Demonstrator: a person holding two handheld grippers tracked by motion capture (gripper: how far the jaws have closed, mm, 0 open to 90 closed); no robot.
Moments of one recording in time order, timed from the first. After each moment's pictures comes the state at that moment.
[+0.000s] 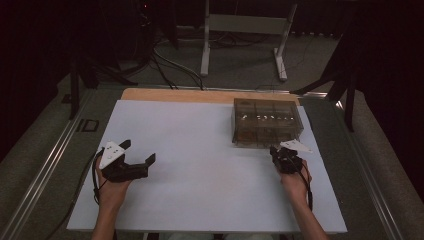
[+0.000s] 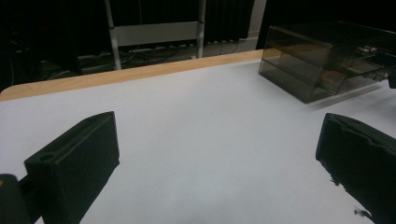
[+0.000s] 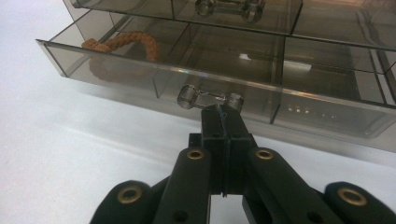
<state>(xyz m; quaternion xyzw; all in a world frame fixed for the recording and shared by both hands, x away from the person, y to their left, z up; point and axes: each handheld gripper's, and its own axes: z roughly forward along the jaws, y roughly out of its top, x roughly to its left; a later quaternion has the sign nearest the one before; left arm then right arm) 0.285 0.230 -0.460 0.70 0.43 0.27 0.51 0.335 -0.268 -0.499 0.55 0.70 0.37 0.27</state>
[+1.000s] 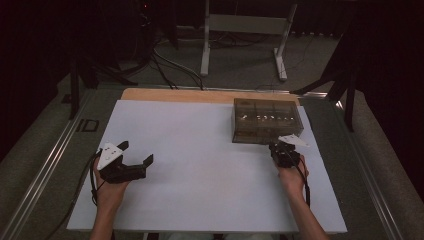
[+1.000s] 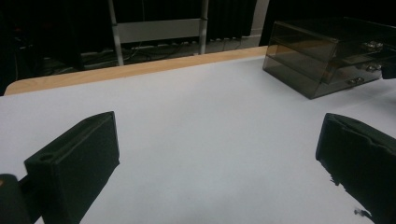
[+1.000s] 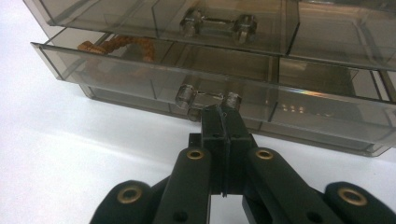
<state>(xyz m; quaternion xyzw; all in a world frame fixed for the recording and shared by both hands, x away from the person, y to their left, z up) 0.285 0.234 -0.463 0.70 0.43 0.27 0.51 0.354 -0.265 -0.500 0.56 0.69 0.37 0.28</state>
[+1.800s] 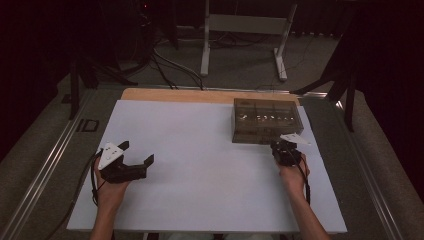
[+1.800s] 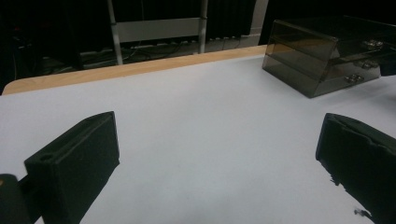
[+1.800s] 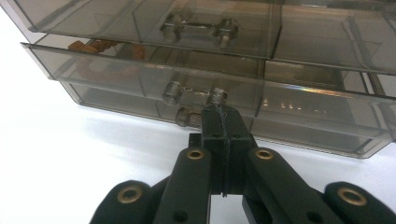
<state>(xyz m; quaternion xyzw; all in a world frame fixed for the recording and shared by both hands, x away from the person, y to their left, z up) 0.285 0.233 -0.464 0.70 0.43 0.27 0.50 0.359 -0.270 -0.500 0.57 0.68 0.37 0.28</state>
